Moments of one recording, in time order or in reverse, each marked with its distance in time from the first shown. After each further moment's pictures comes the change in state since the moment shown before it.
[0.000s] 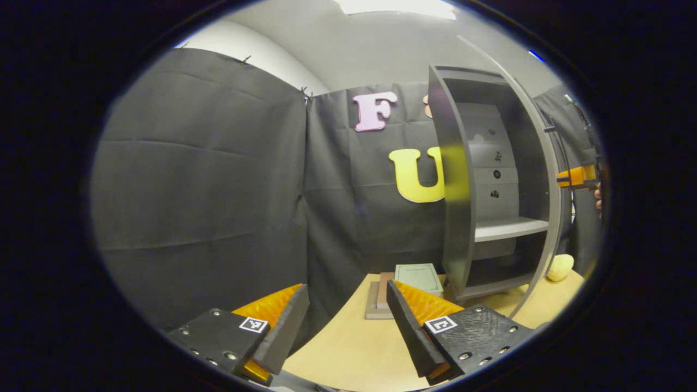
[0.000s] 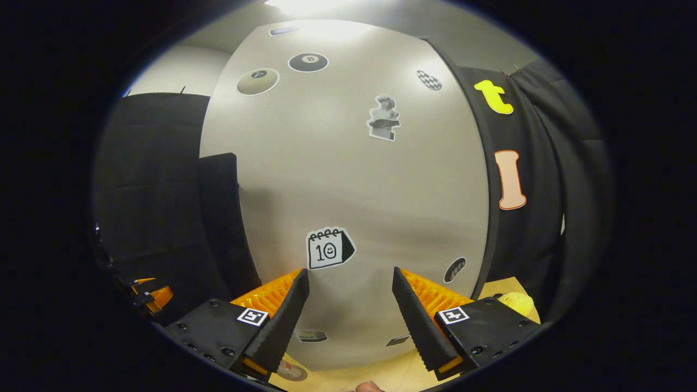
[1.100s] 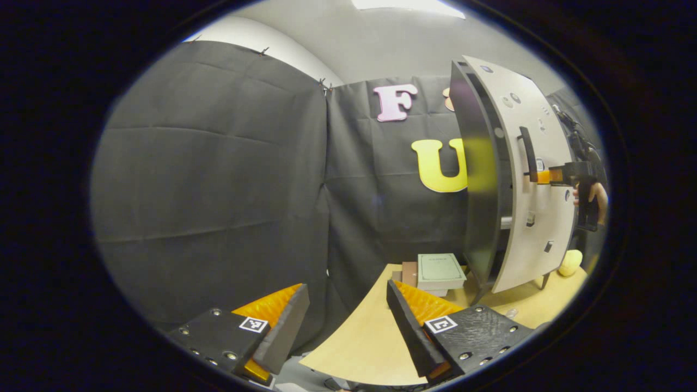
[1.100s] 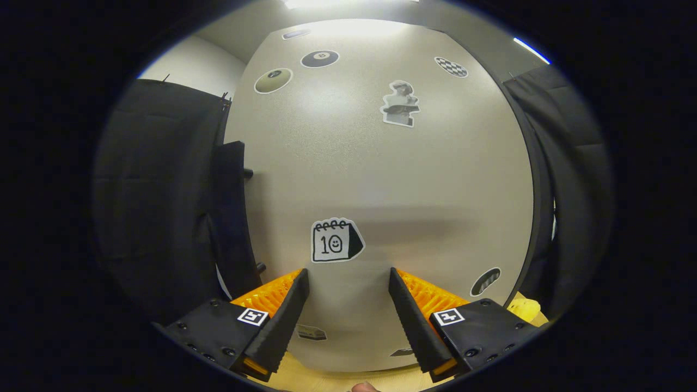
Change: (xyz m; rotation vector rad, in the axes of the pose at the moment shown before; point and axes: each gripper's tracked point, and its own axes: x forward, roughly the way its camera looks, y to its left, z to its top) left arm -0.001 0.059 -0.032 -0.022 0.026 0.046; right arm 0.003 0.009 -0.004 -0.022 -0.063 -0.173
